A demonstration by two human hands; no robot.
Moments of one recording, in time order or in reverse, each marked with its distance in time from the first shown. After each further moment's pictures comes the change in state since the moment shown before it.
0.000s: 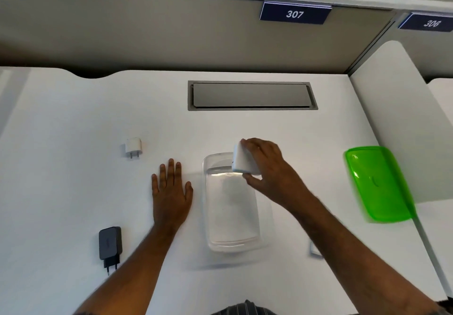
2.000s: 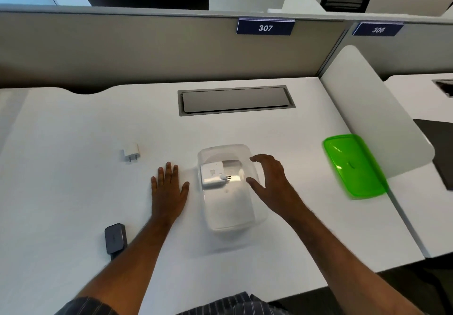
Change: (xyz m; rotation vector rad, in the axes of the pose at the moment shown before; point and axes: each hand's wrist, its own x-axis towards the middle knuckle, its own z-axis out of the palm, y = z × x) left_hand -0.004 -0.001 -0.028 -0.038 -0.197 -0.002; right_hand -0.081 -0.017 0.021 0.226 0.174 0.260
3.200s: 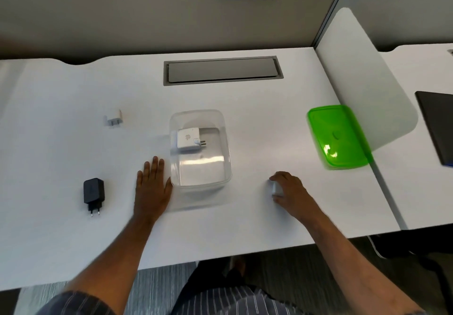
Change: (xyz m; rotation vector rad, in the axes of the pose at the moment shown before) left_hand -0.111 0.025 0.046 0.100 0.095 0.048; right_hand -0.136 0.156 -0.044 -0.128 -0.349 0.240
